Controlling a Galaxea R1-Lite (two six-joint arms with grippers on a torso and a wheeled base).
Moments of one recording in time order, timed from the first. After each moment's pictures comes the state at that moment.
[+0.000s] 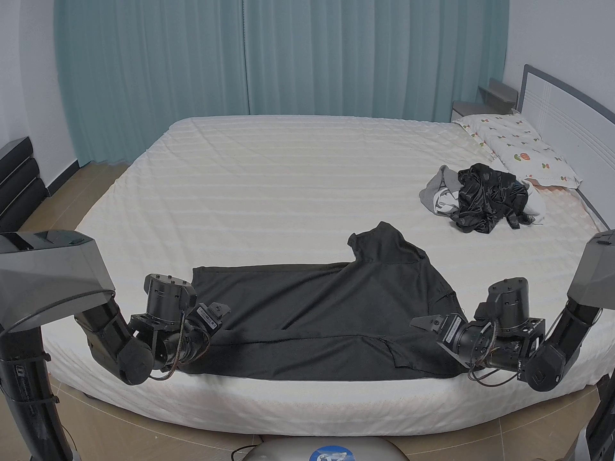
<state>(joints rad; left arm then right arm) -0.30 2.16 -0.59 -0.89 0.14 -0.99 0.37 2.03 -0.33 -1.13 0.08 0.91</state>
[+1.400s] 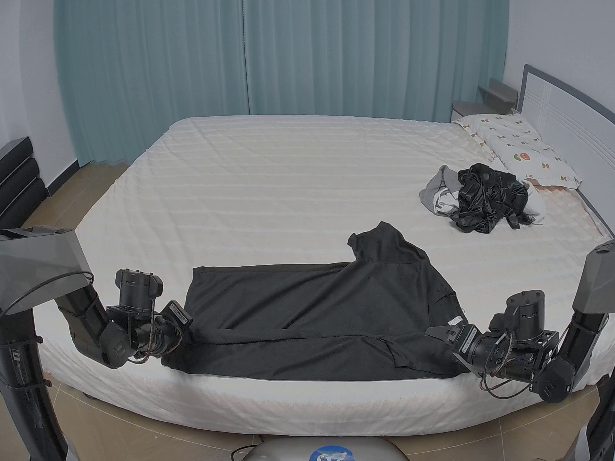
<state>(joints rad) -0.14 2.17 -0.60 -0.84 0.01 -0.93 0.33 2.03 -0.22 -1.22 0.10 0.92</state>
